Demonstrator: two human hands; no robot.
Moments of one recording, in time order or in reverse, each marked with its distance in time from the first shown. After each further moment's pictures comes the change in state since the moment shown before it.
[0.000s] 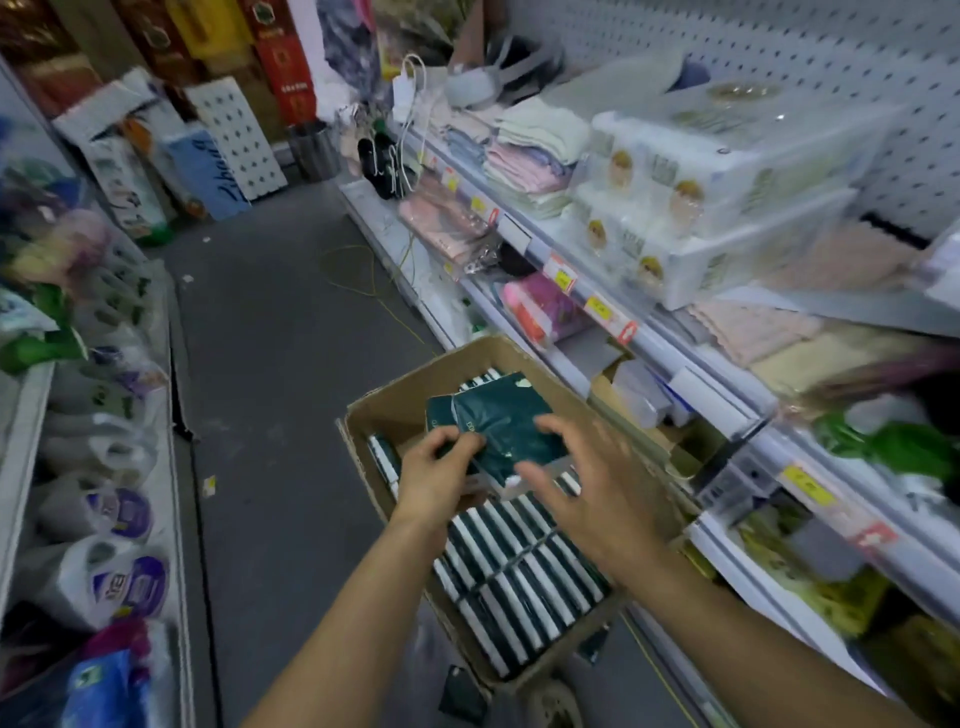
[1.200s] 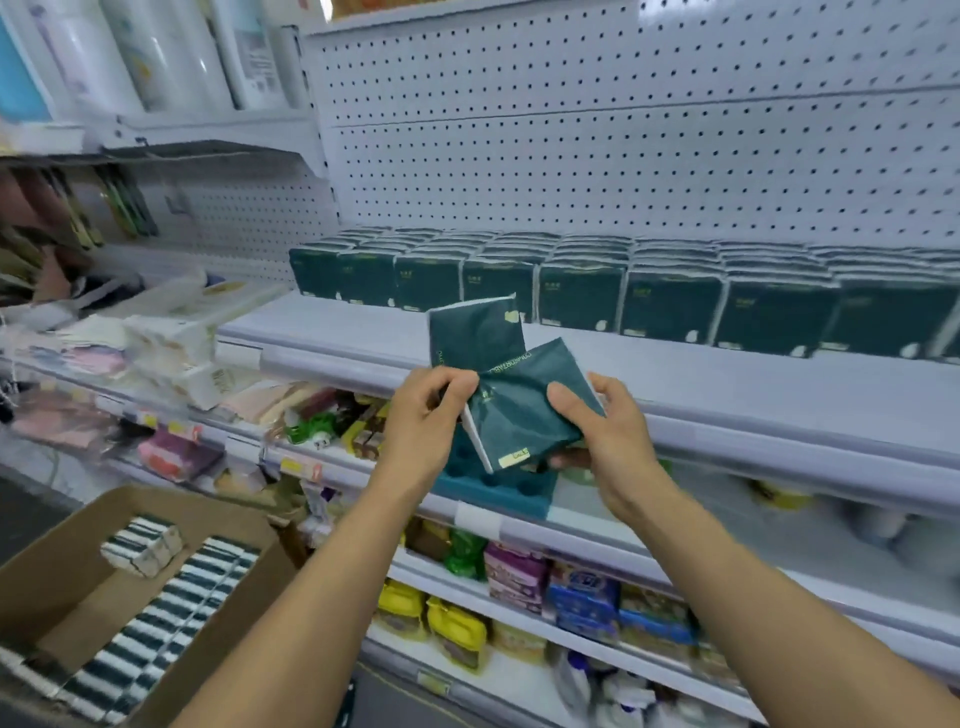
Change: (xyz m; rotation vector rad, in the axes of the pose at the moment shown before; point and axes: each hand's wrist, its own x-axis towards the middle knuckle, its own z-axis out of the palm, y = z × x) left_hand -0.495 -0.003 0.351 0.212 -0.682 0.935; right_hand -0.399 -0.061 -0.529 0.720 0.794 0.679
